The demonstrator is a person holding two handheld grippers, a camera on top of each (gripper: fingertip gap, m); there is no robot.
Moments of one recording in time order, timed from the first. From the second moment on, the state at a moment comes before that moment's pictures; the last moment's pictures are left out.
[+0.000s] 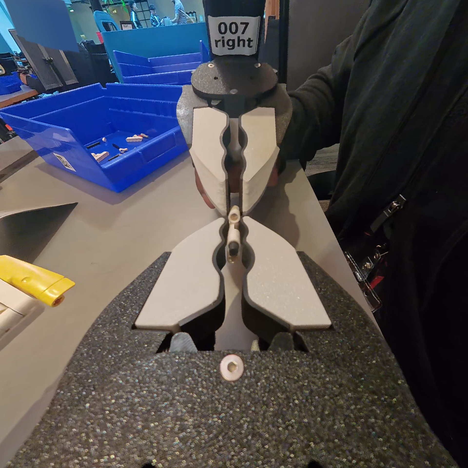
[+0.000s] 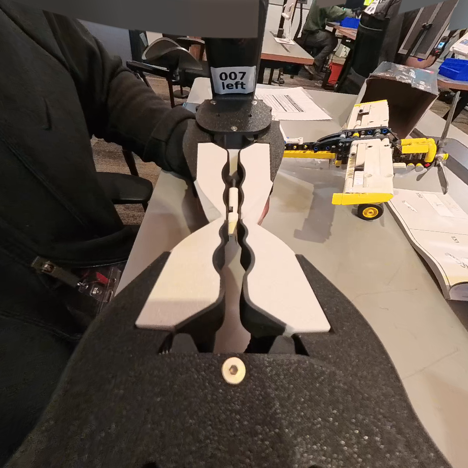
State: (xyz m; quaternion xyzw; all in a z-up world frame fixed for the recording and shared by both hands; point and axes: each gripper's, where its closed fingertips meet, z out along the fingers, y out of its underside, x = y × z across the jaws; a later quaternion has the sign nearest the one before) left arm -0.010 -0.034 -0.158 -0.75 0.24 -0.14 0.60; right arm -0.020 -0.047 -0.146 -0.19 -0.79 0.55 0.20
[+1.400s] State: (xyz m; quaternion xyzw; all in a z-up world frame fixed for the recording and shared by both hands) left arm -0.011 -0.036 -0.154 -0.75 0.22 -0.20 0.60; right arm -0.023 -0.049 -0.141 -0.22 -0.76 0.59 0.14
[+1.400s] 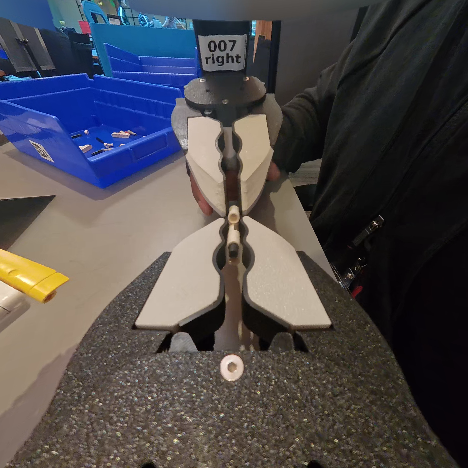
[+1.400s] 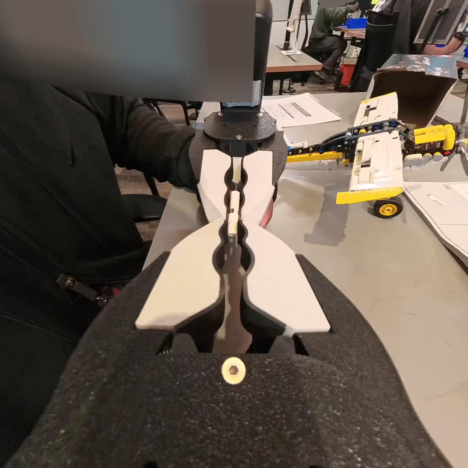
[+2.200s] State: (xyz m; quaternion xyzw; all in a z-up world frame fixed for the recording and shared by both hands) left arm -0.022 -0.034 -0.149 -0.74 0.19 -0.20 0.61; right arm -0.027 -0.035 -0.140 -0.24 -0.76 0.59 0.15
